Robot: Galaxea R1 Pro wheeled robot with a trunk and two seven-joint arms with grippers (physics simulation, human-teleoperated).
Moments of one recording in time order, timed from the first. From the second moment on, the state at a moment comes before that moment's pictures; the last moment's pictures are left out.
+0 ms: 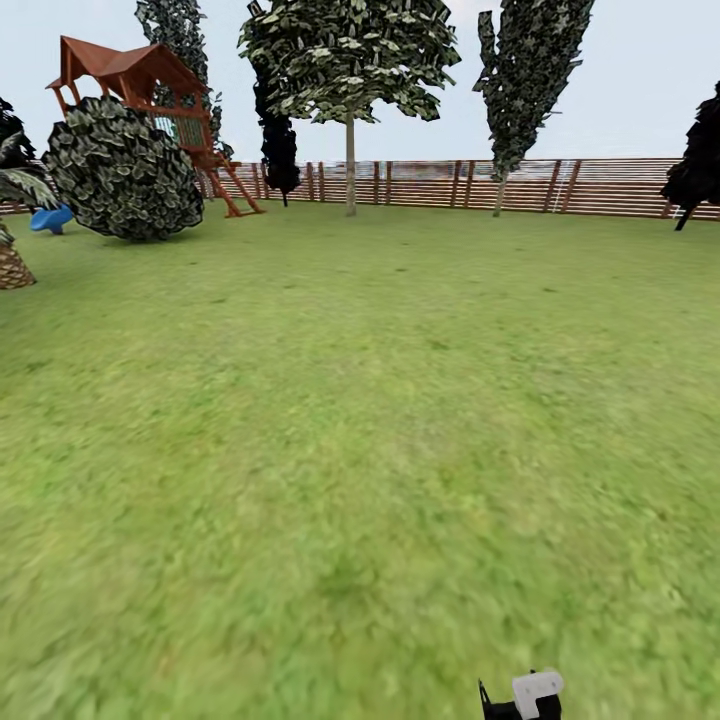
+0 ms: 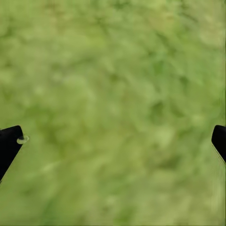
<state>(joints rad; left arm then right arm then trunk) -0.29 0.14 0.36 -0.16 -0.12 -0.34 0.07 -0.40 -0.05 0.08 -0.03 0.16 -0.62 -0.14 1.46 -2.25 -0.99</state>
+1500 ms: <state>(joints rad) -0.29 0.14 0.36 -0.16 -0.12 -0.34 0.07 -0.40 -0.05 0.08 -0.03 0.16 -0.62 -0.14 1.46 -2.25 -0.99</state>
